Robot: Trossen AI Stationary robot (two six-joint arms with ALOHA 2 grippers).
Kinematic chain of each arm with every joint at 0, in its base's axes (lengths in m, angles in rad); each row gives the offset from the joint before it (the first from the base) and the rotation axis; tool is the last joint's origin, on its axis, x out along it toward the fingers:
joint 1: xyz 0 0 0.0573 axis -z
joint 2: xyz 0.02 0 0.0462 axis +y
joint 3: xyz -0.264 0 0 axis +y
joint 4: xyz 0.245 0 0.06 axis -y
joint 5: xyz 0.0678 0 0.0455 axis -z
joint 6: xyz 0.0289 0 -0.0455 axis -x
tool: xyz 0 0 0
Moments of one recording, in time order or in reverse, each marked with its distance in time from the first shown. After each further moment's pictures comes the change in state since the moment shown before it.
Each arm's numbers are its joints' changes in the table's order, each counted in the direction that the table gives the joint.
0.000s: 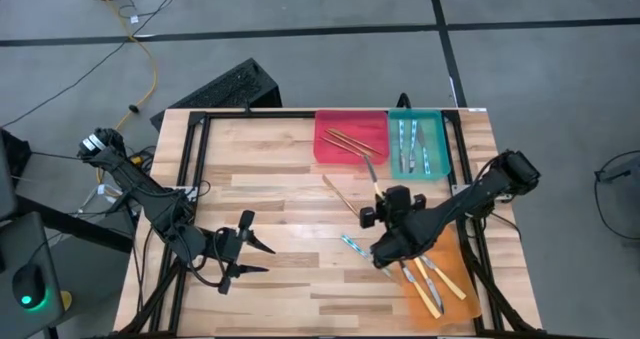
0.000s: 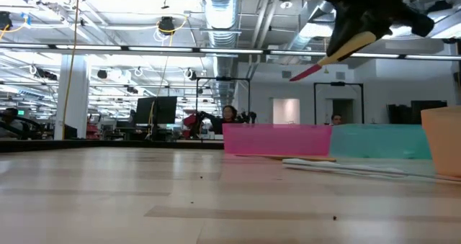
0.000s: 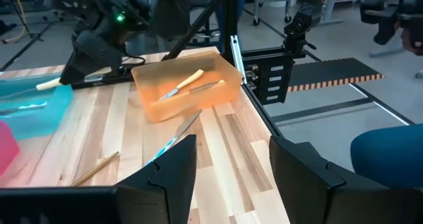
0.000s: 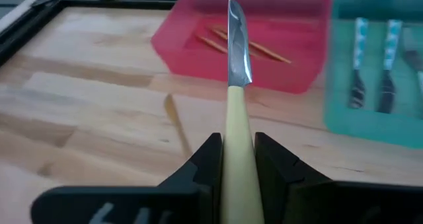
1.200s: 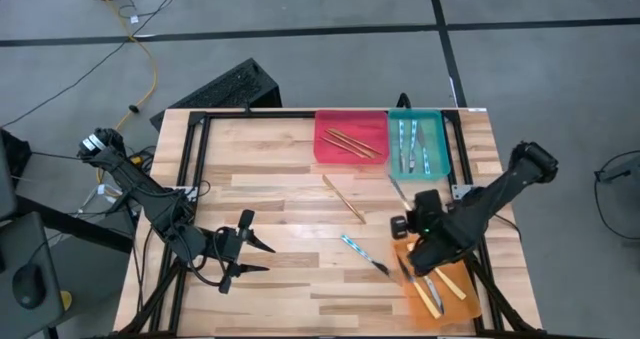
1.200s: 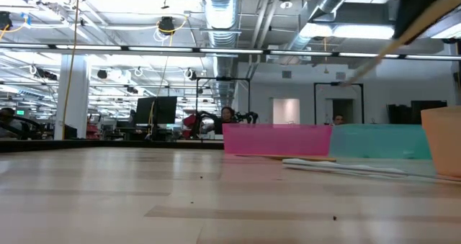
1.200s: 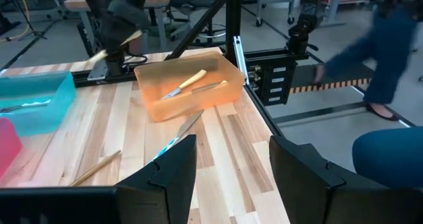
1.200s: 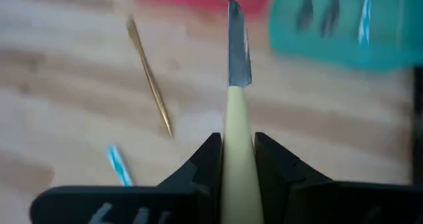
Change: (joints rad) left arm 0.000 0.000 0.000 -0.001 -0.012 0.012; right arm -0.170 -0.184 0.000 -0.237 -0.337 -0.152
